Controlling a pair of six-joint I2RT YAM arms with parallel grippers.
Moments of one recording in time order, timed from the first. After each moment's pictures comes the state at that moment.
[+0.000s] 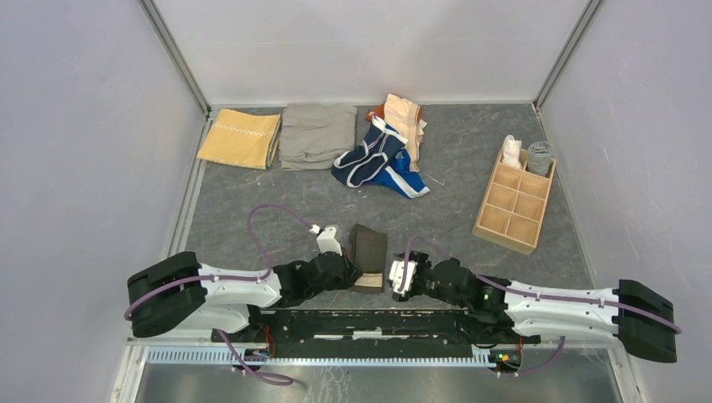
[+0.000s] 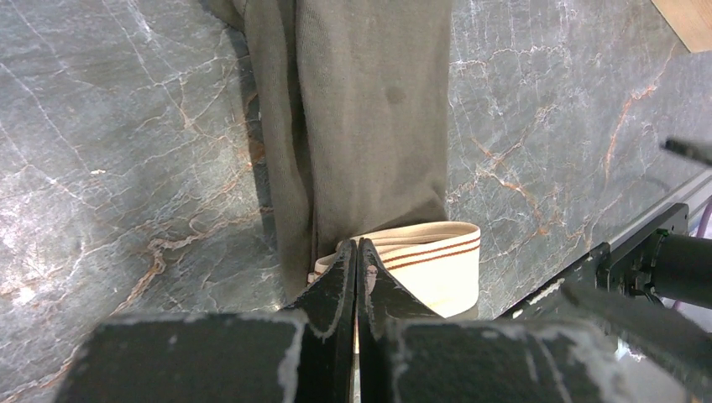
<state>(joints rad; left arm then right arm) -1.16 1.23 0.29 0.26 -0.32 -1.03 1.21 0.82 0.21 0.25 0.15 -0.39</state>
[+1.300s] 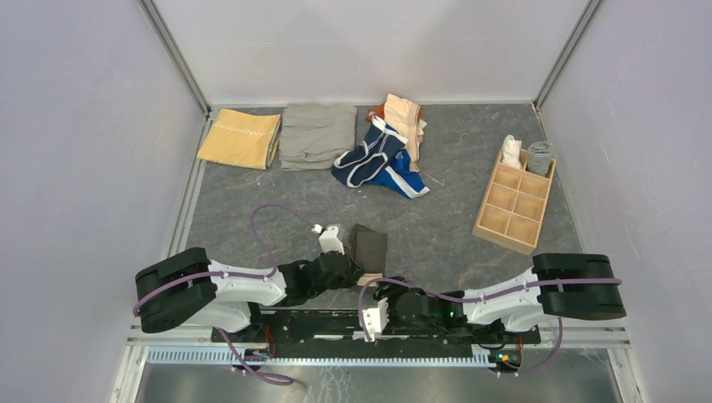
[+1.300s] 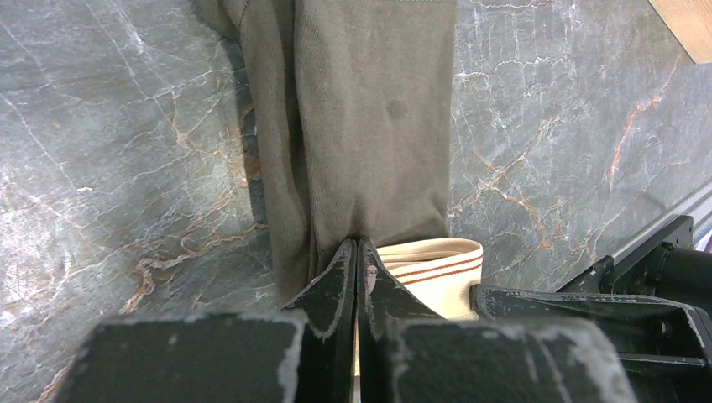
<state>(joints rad) -1.16 1.30 0.30 0.31 -0.33 -1.04 1.54 1.32 0.26 0.49 0.39 -0.64</state>
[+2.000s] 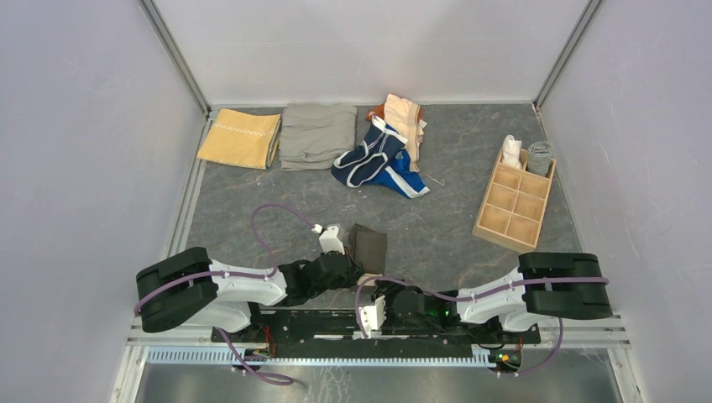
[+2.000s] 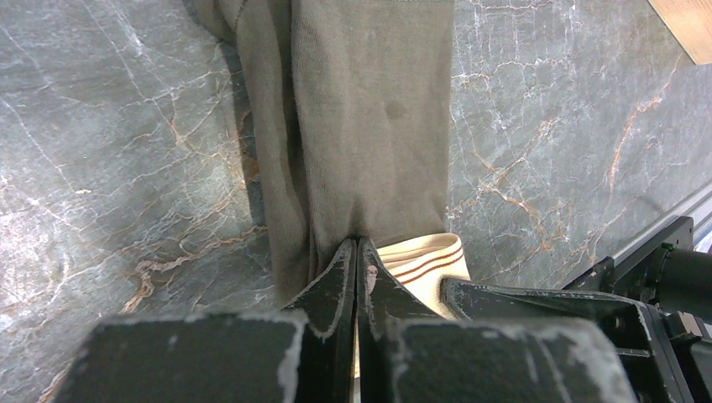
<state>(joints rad) -1.16 1.31 0.30 0.31 -0.33 -1.04 1.51 1.41 0.26 0.58 0.40 -0.66</state>
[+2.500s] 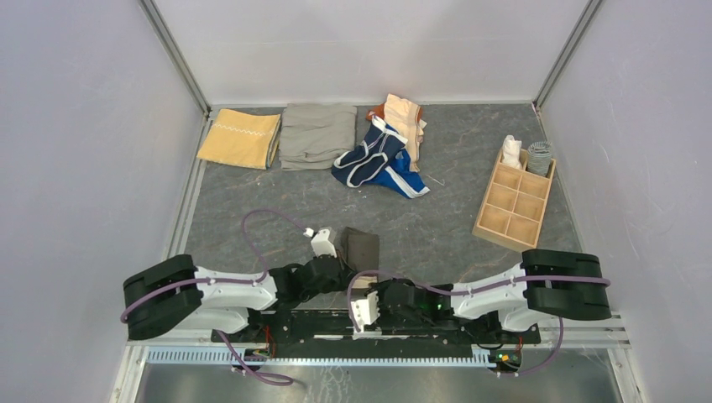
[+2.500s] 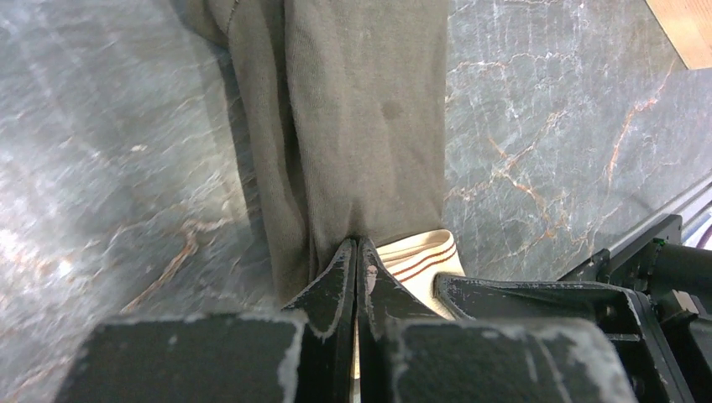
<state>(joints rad) -1.16 1.24 0.26 0.30 -0.34 -1.06 1.47 1.41 0.34 0.45 0.30 -0.62</state>
